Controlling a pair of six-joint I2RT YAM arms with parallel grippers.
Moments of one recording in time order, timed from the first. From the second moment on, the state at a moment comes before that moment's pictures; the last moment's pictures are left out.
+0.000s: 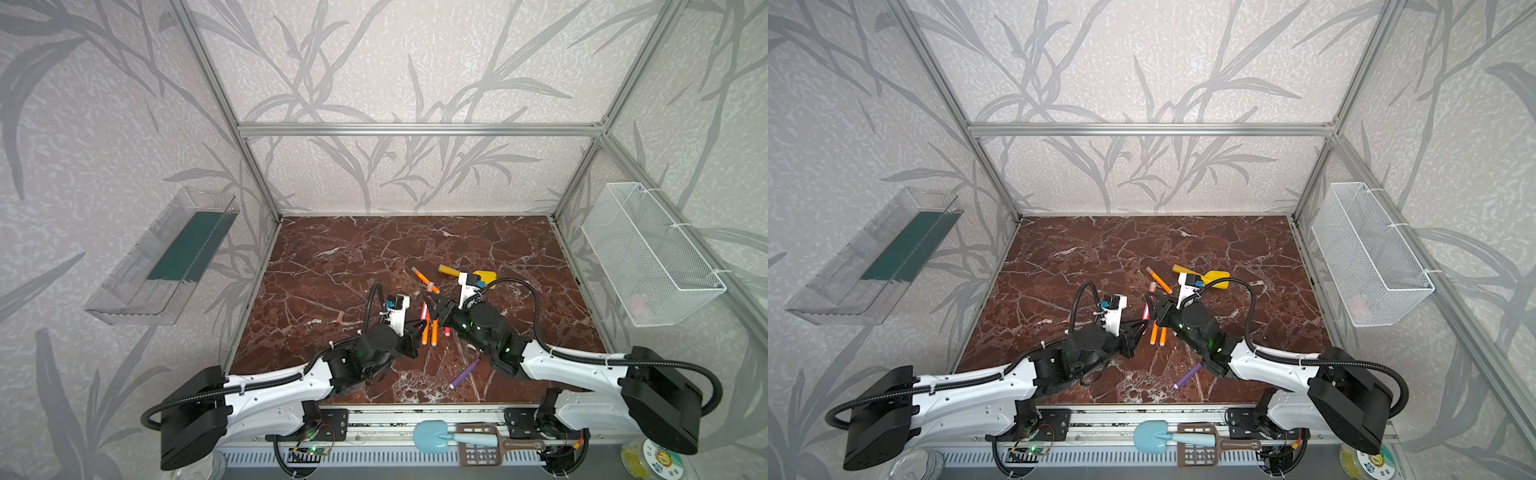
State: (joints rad) left arm -1.09 1.07 0.45 0.30 -0.28 -0.64; right arm 0.91 1.26 0.49 0.60 0.20 0.93
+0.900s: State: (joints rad) left arm -1.08 1.12 0.50 0.23 -0.30 -0.59; right arm 0.92 1.33 0.56 0.56 0.12 0.90
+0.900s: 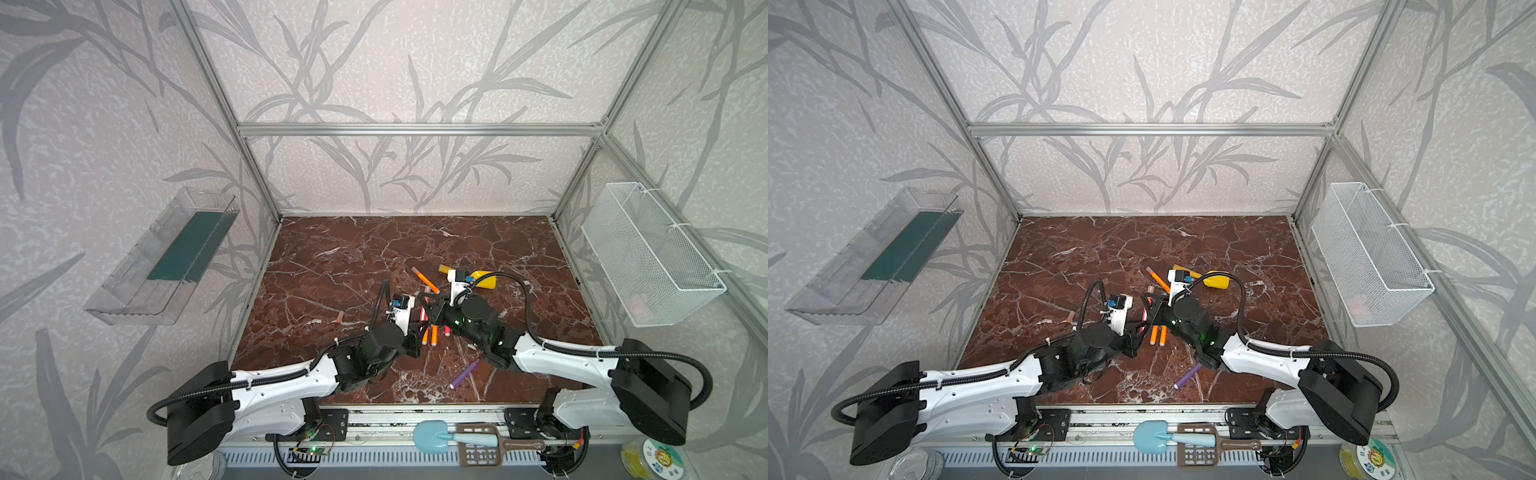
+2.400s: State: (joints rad) left arm -1.02 1.14 0.51 0.27 -0.18 -0.57; right arm 0.86 1.31 0.64 0.50 0.14 0.84
